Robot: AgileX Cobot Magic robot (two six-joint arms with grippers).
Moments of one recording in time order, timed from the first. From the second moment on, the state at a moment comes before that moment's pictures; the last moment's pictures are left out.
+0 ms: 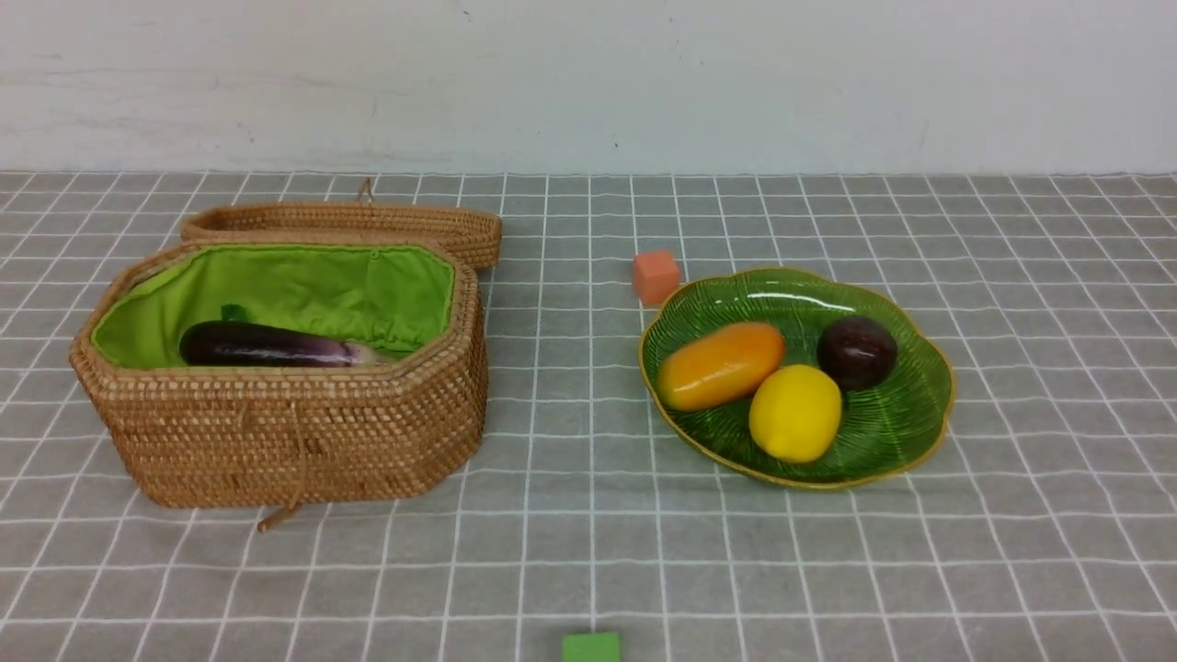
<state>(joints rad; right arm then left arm) 0.02 -0.01 0.02 -0.20 0.37 0.29 -0.09 -0.01 0.03 0.12 0.40 -0.18</state>
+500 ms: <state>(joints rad) -0.01 -0.01 0.02 -0.03 0.37 0.09 -0.09 -0.01 0.03 0.12 0.40 -0.18</state>
